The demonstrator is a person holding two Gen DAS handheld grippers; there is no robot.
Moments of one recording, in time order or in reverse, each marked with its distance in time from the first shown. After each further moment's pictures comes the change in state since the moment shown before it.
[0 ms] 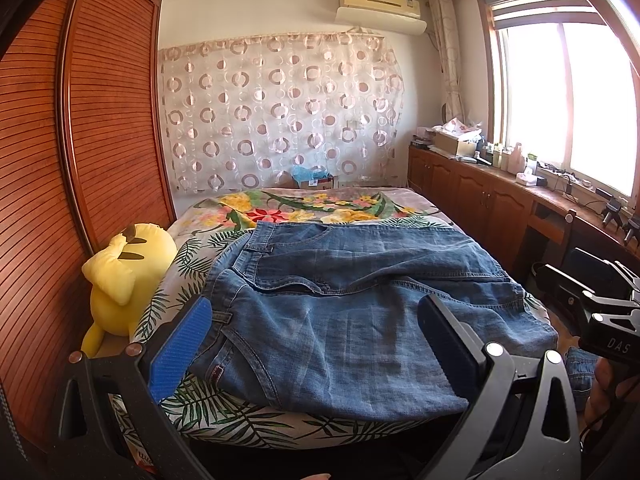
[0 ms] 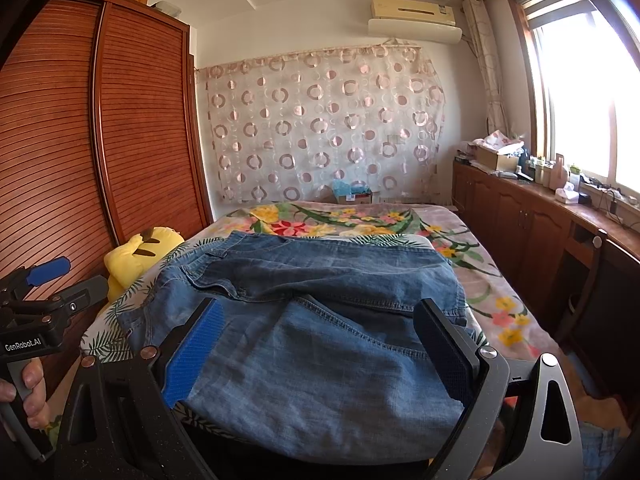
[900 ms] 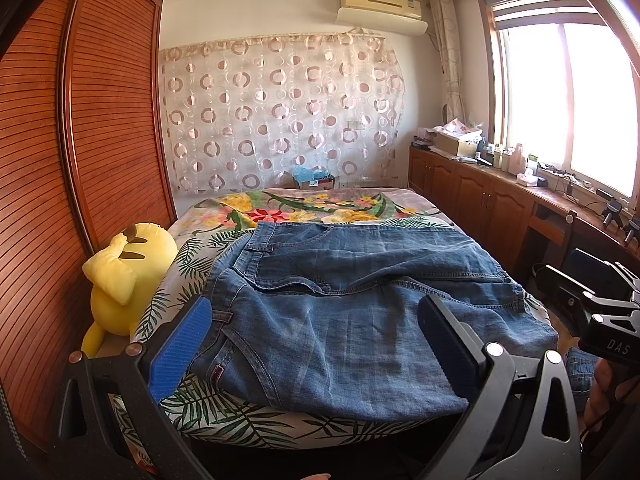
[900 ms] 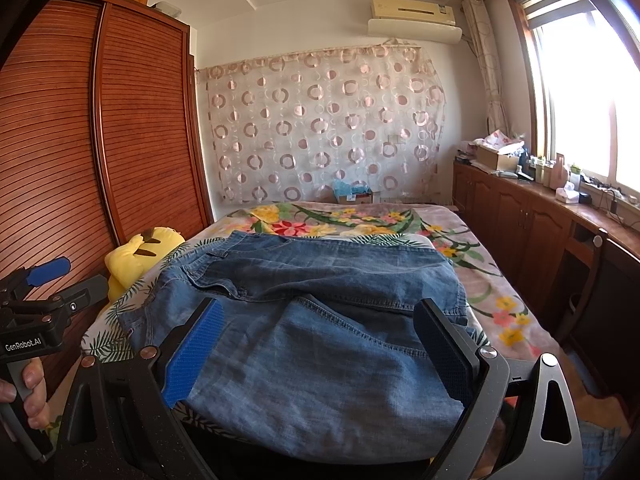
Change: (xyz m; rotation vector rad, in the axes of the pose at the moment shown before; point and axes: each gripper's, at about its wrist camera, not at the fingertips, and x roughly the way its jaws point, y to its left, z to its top) left arm -0.001 0.000 -0.001 0.001 -0.004 -0.001; right arm -0.001 0.001 0.000 0.003 -0.003 0.002
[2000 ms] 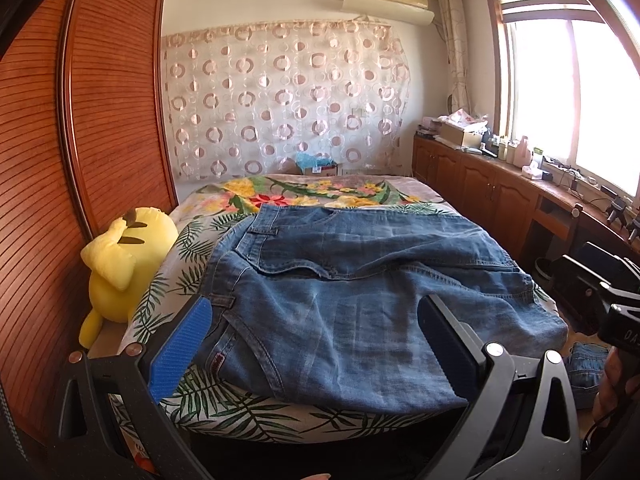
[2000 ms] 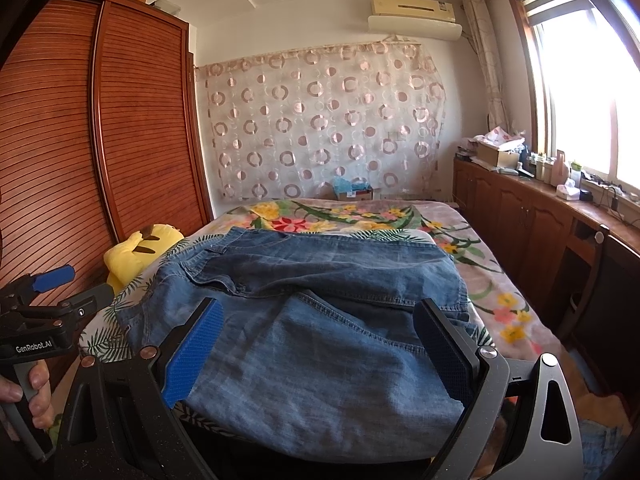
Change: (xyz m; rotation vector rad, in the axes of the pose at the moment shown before) left arm 0.012 0.010 -0.006 -0.018 0.047 0.011; right arm 0.004 -0.004 -0.002 0.004 0.012 -0.006
